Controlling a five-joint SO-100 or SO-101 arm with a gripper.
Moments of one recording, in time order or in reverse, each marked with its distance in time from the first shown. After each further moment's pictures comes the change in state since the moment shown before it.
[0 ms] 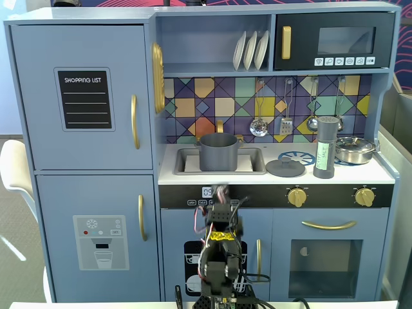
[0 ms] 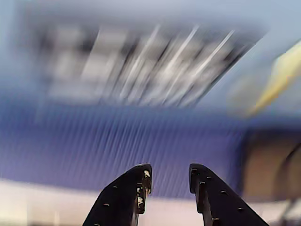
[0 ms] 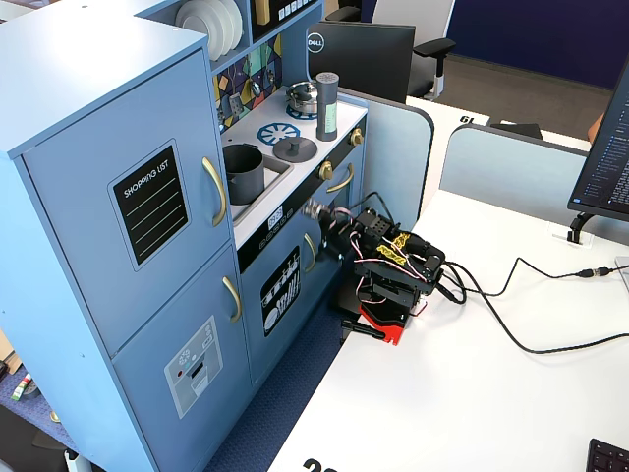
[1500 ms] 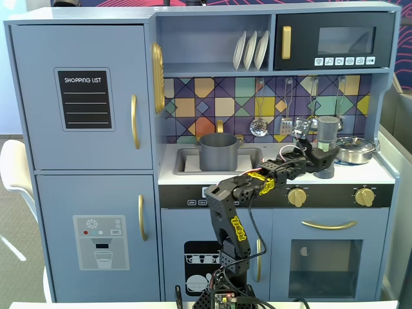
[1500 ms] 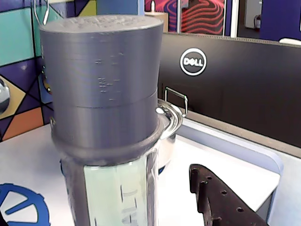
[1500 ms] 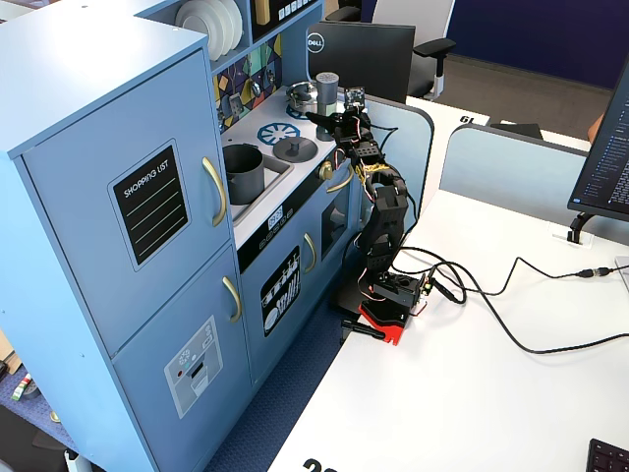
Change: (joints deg) arm 40.8 -71.8 -56.7 -71.2 9.2
